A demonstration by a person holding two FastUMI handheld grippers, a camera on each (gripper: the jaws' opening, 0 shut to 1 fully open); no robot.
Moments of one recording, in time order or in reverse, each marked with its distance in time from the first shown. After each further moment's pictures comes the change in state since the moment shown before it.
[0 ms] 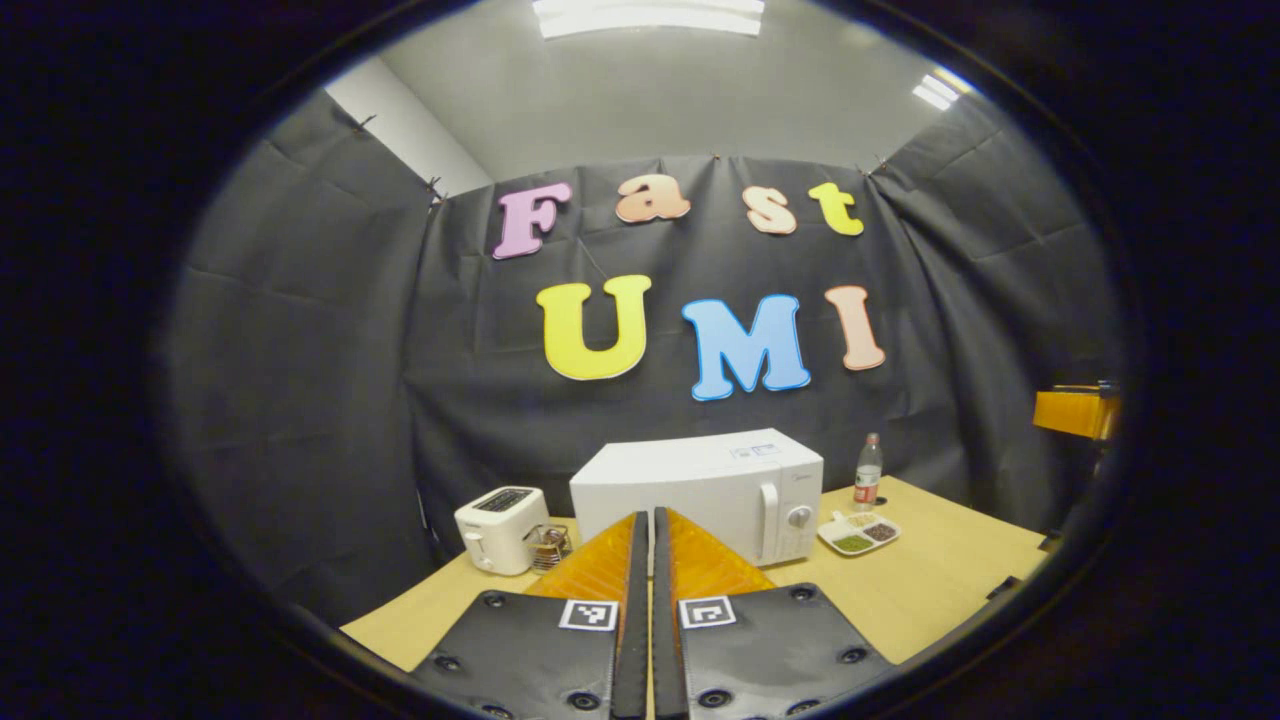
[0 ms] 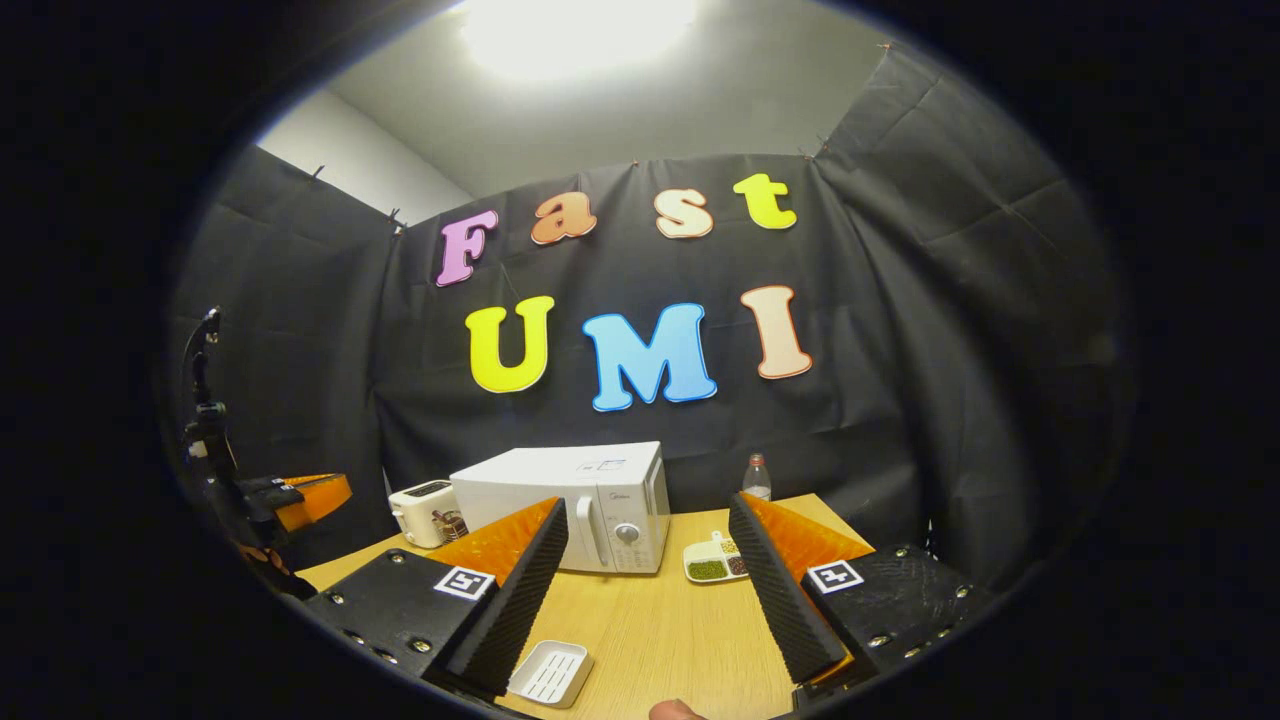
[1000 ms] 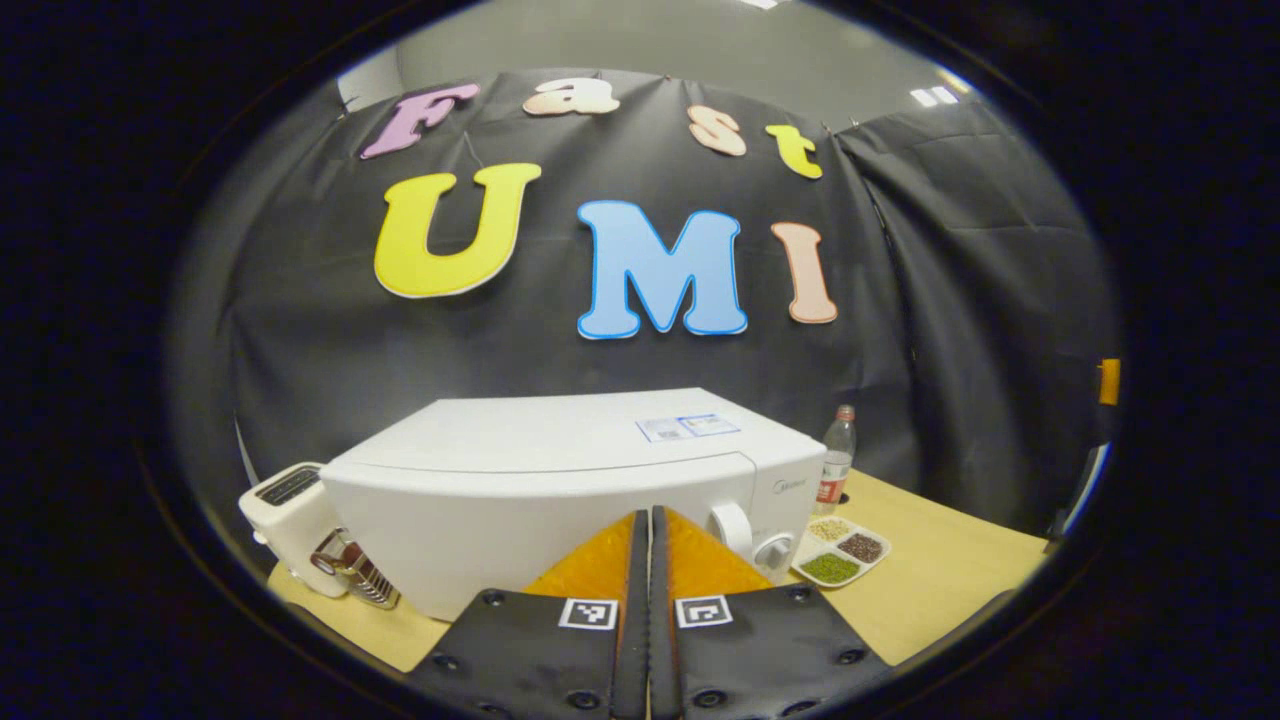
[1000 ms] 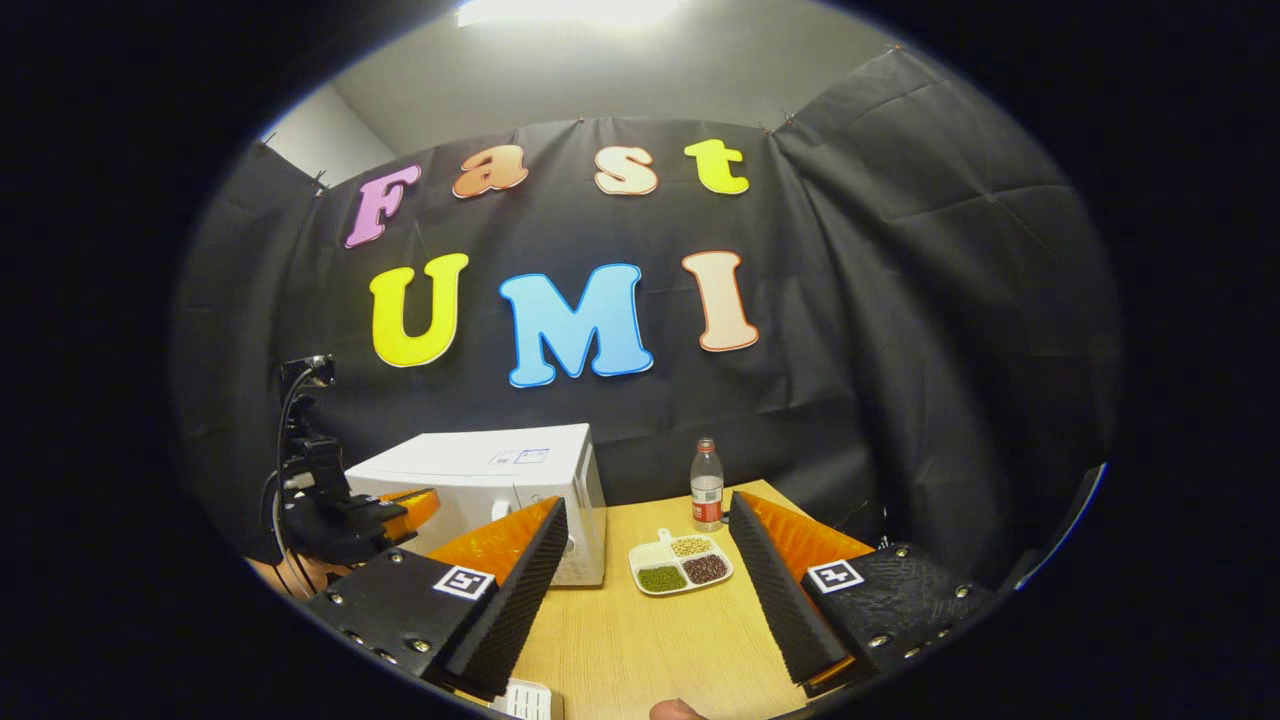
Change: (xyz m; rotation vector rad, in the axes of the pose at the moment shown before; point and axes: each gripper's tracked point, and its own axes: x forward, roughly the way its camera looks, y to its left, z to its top) left arm 0.283 -0.126 -0.087 -0.074 0.124 -0.325; right arm 0.102 -0.029 -0.023 -0.001 0.083 -0.232
